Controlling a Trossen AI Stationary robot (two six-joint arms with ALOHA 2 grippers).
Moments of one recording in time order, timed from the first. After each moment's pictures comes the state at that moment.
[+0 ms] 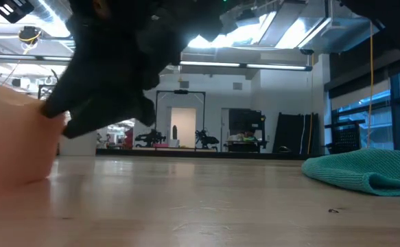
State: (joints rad) left arm -0.24 0.42 1.03 -1.34 0.05 -0.28; right arm 0.21 2.41 1.97 -0.42 -0.29 0.36
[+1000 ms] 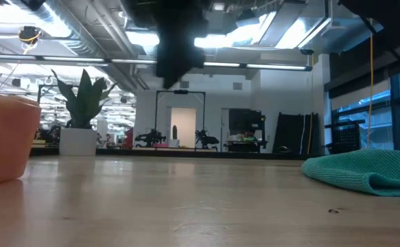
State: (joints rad) left arm -0.24 0.47 1.03 -1.14 -0.04 -0.19; right arm 0.15 2.35 2.32 -1.22 -0.12 0.26
